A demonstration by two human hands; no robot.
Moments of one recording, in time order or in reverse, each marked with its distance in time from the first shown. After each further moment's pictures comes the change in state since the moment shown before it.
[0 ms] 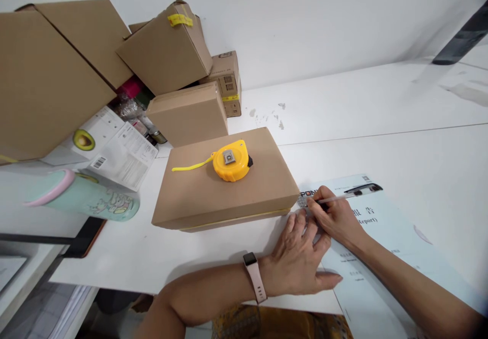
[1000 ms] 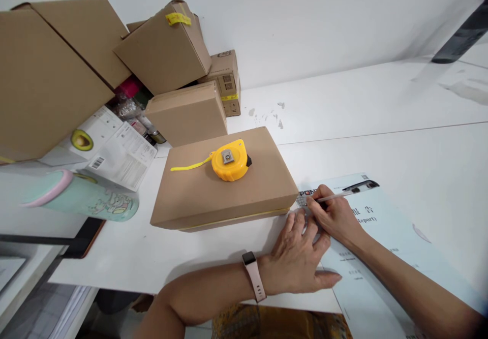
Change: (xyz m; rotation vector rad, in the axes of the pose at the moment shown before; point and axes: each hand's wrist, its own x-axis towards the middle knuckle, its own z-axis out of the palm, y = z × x) left_hand 0.000 0.001 0.001 0.036 -0.003 0.013; right_hand 0.001 -0.002 -0.001 -0.079 0.020 0.011
